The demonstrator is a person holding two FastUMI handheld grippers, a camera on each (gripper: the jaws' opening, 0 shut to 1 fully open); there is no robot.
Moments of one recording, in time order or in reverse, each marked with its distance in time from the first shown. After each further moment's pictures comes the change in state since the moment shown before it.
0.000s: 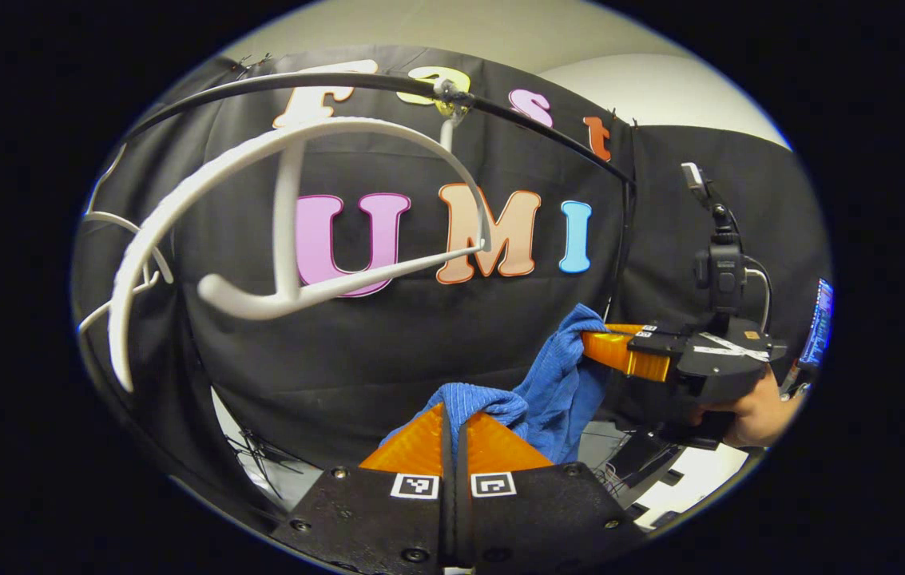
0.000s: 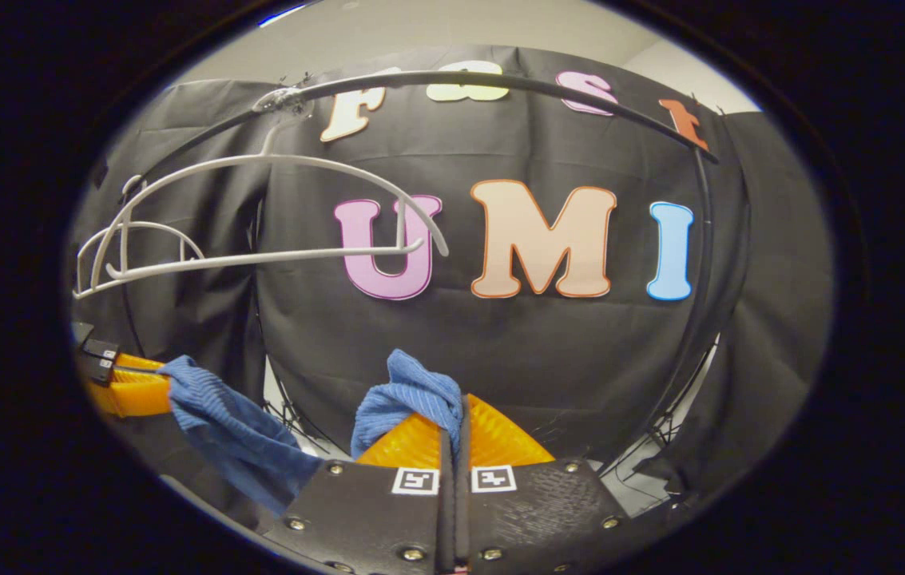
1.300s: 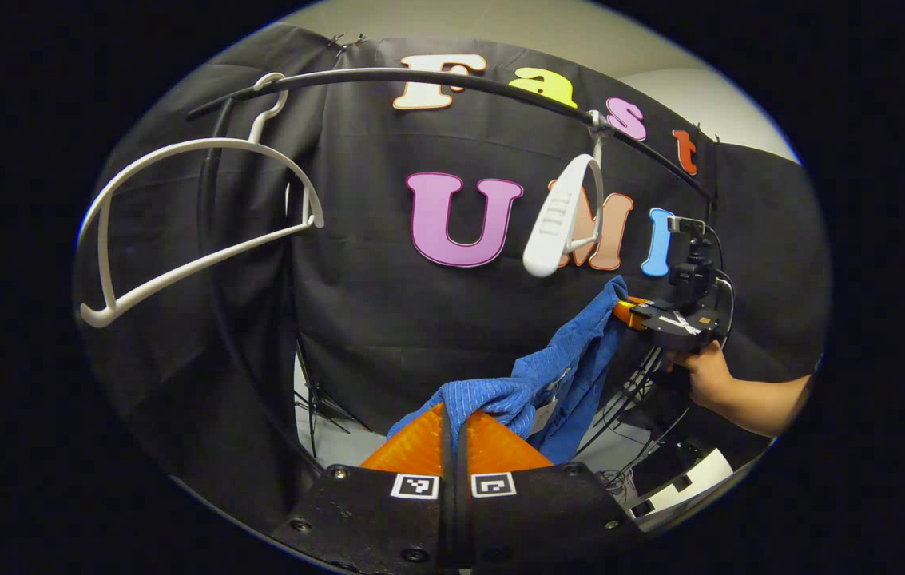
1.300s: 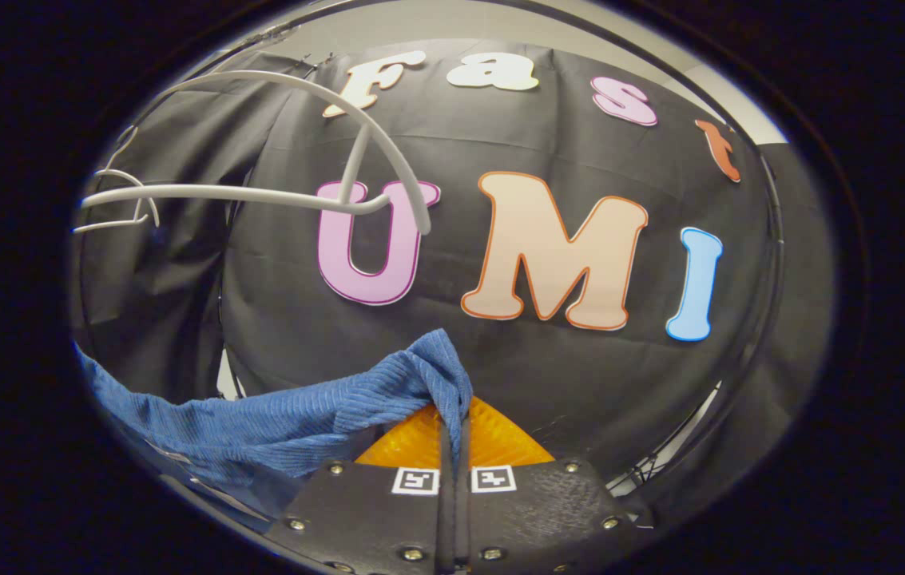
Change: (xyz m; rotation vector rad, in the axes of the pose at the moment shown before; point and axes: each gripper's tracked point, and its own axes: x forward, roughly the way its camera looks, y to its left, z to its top) left arm -0.118 0.095 -0.038 -0.140 0.086 0.280; right arm 0.134 -0.027 -0.002 -0.135 -0.064 -0.040
